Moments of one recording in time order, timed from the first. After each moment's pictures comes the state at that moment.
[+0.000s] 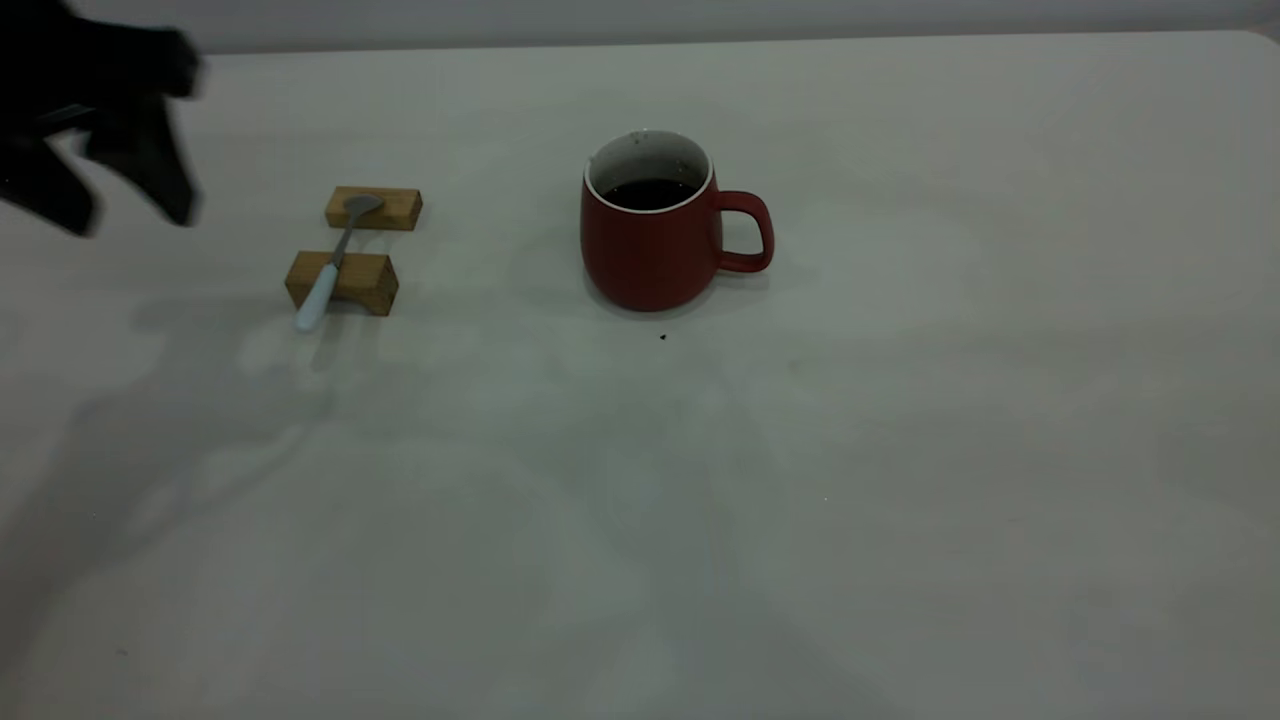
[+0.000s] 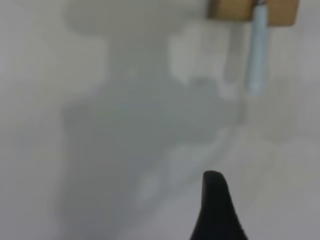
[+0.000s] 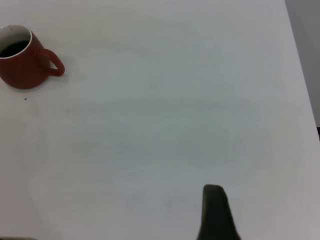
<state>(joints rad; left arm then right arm) -0.13 1.86 -0.97 -0.09 0.42 -0.09 0.05 0.02 -0.47 -0.02 1.13 0.01</state>
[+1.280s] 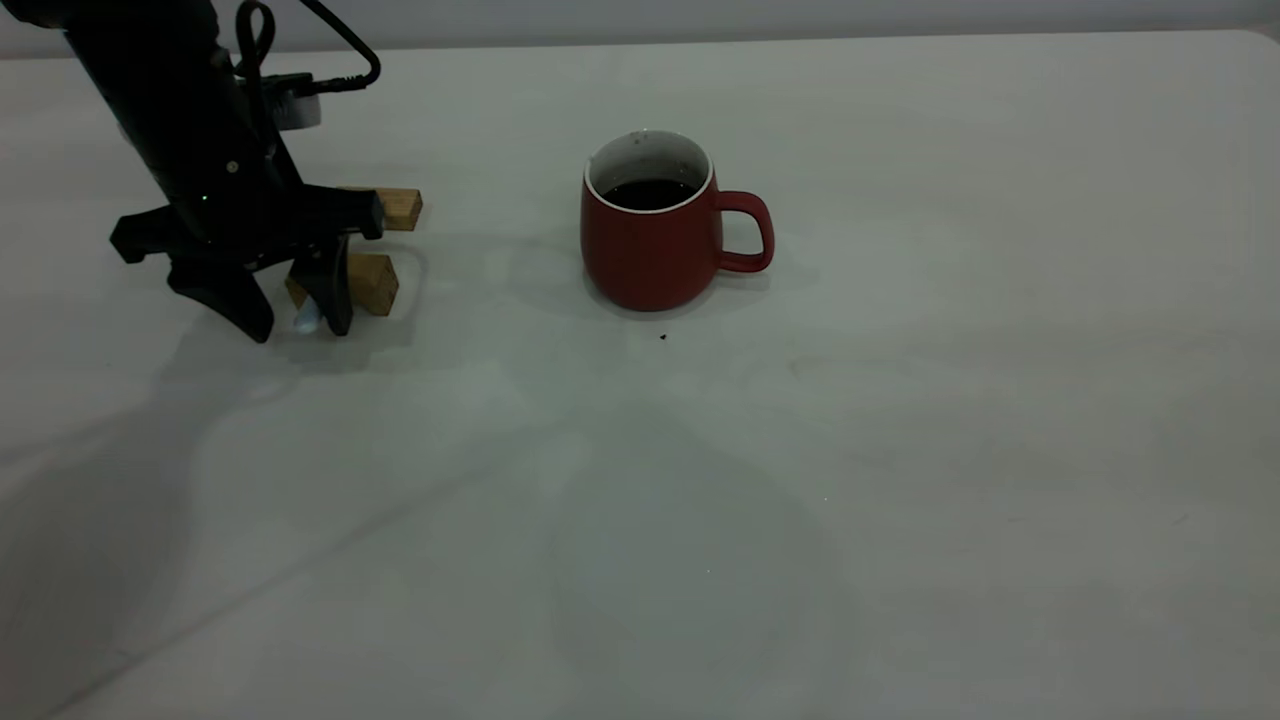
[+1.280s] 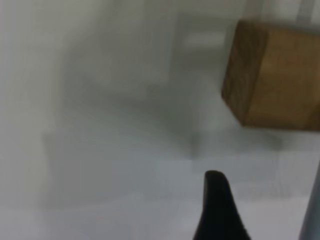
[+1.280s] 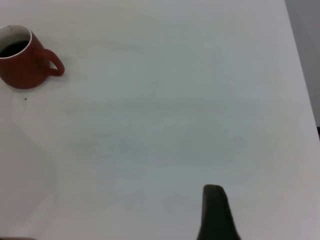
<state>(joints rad) -0.15 2.37 -1.35 -0.10 0.46 -0.13 0.05 0.02 -0.47 -0.02 1.13 0.01</state>
